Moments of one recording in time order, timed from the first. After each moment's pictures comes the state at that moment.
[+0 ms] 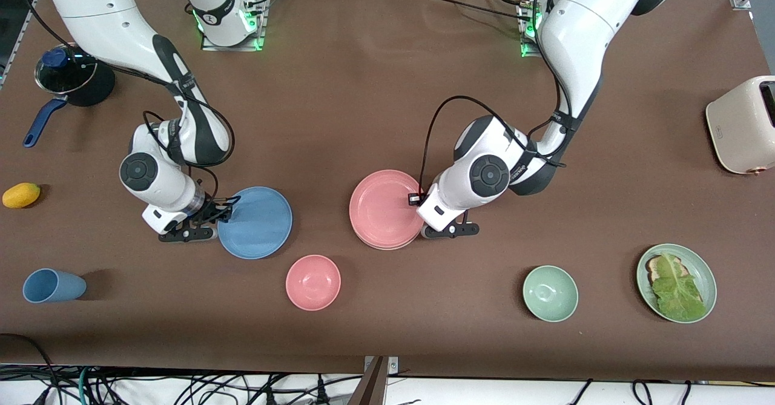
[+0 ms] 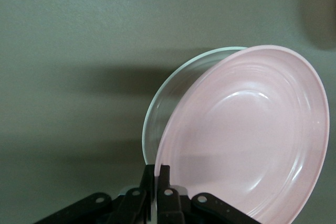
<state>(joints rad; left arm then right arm) -0.30 0.81 -0.32 -1.38 -0.07 2.15 -0.60 0.10 0.59 0.02 -1.89 -0.04 2.51 0.06</state>
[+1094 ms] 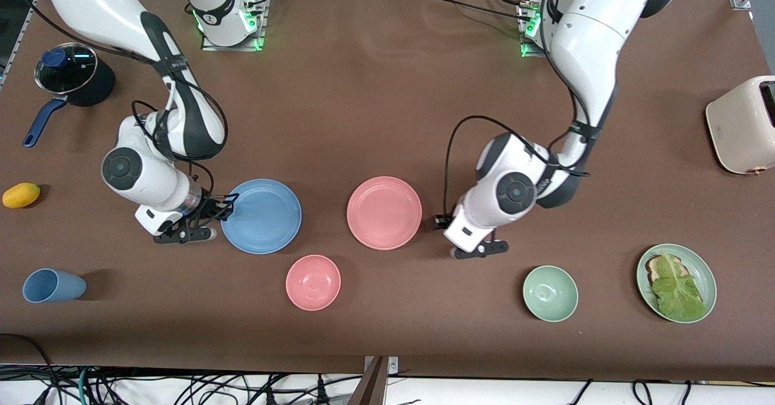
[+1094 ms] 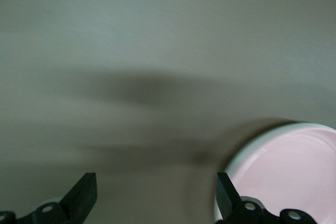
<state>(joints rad) -0.25 0.81 -0.21 -1.34 -0.07 2.11 -0.56 0.11 0.51 0.07 -1.72 0.07 2.21 0.05</state>
